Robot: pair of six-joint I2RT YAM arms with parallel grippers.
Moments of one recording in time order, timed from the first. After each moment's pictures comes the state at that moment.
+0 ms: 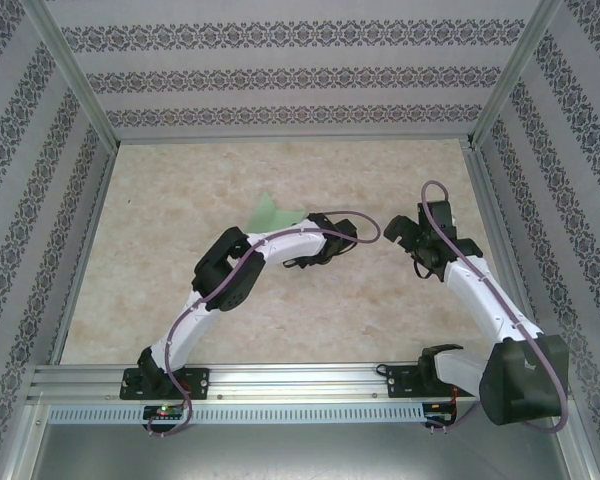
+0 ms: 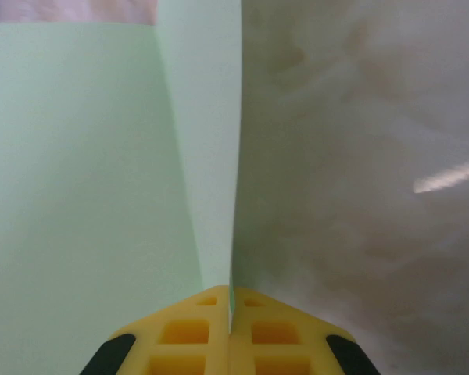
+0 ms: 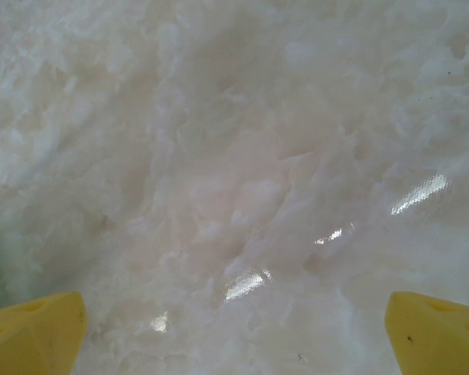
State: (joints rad) left arm -0.90 2.37 1.86 -1.17 -0.78 -0.34; right arm 0.12 1.16 0.76 -0.54 0.05 0.69
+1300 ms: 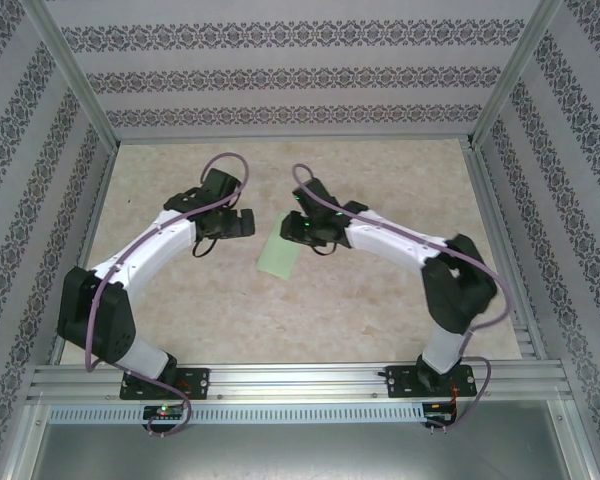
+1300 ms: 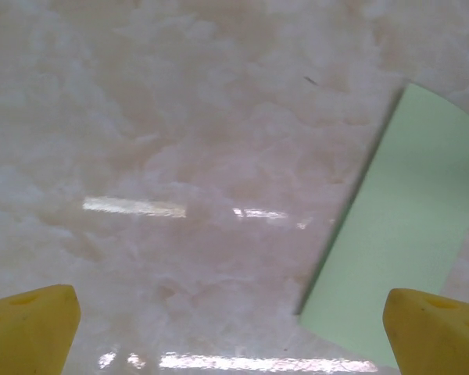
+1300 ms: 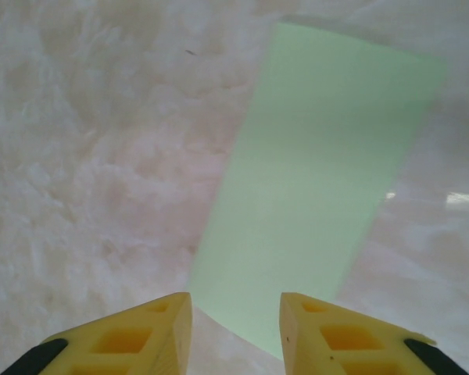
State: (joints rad) left arm -0.39 1.50 1.18 -0.77 -0.11 -0.53; right arm 0.73 1.82 1.34 -0.45 -0.11 0.79
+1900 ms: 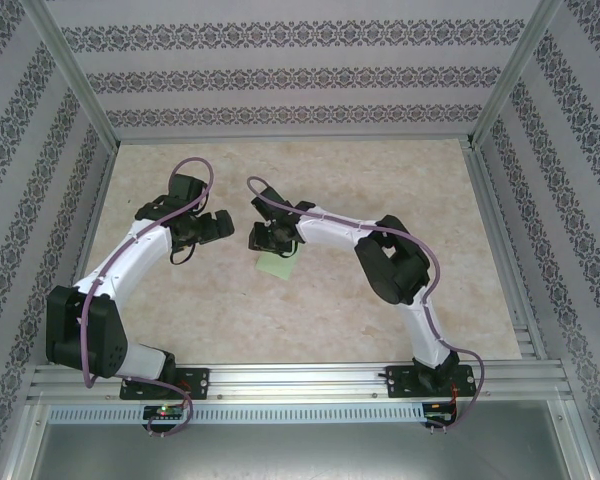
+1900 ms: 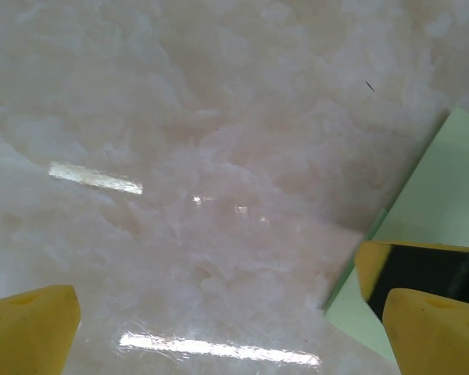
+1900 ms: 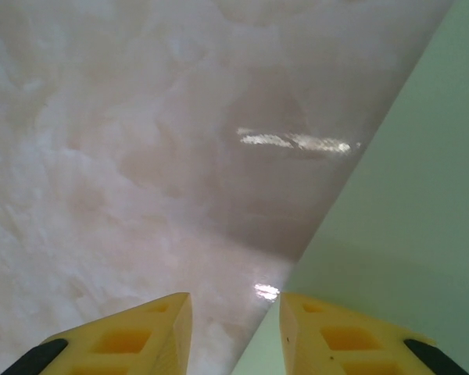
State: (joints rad) left arm -0.23 1.42 1.08 -0.75 0.03 -0.56; right arm 0.80 2.20 1.63 -0.50 -0.17 0.79
